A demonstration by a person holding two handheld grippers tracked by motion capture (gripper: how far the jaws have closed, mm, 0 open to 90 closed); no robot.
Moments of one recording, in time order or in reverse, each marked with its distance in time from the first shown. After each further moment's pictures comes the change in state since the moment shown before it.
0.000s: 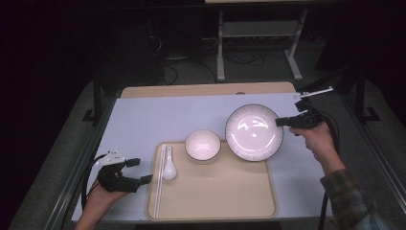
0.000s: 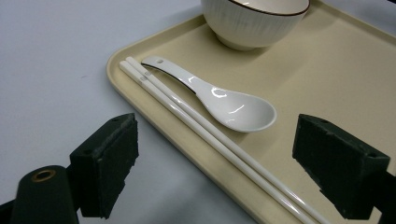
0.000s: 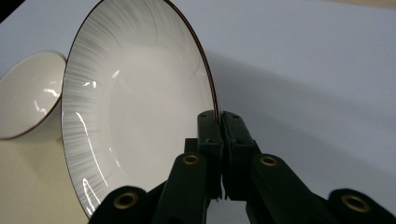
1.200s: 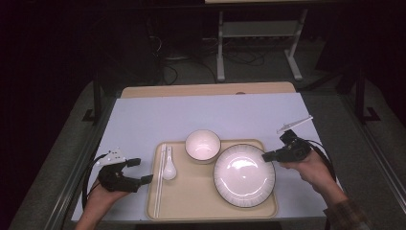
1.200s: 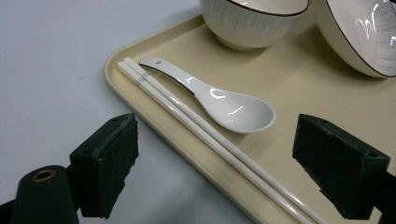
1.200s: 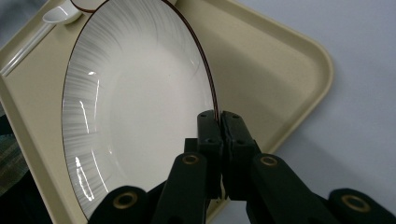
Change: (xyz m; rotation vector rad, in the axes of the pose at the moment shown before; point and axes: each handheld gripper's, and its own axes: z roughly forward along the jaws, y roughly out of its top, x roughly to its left) left arm 0.000 0.001 0.001 0.002 -0.003 0.003; right arm 0.058 -0.061 0.016 0.176 0.180 -0.146
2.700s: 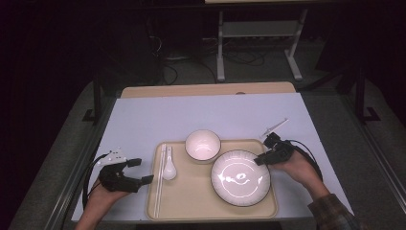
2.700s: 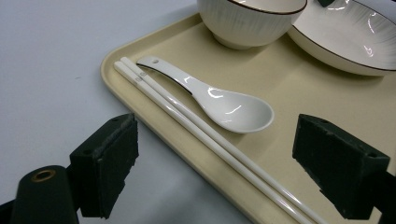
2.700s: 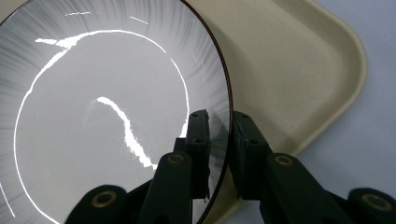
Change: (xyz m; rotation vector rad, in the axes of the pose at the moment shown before) left arm 0.000 0.000 0.001 0.003 -0.007 0.003; right arm -0.002 0.010 0.045 0.147 -0.084 -0.095
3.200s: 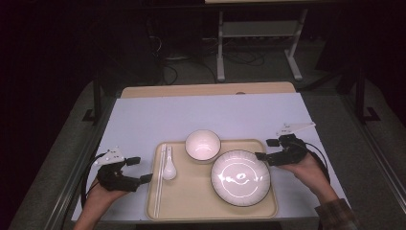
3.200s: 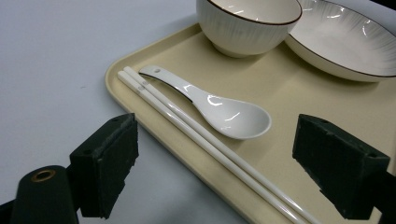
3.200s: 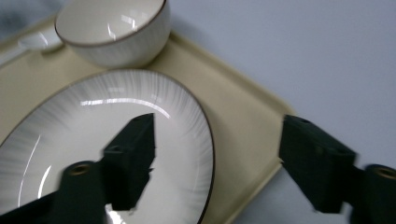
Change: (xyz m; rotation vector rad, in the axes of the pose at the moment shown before) left arm 0.000 0.004 -0.006 -0.034 -0.003 0.008; right arm 0.004 -0.023 -0.035 -0.408 -0.069 -0.029
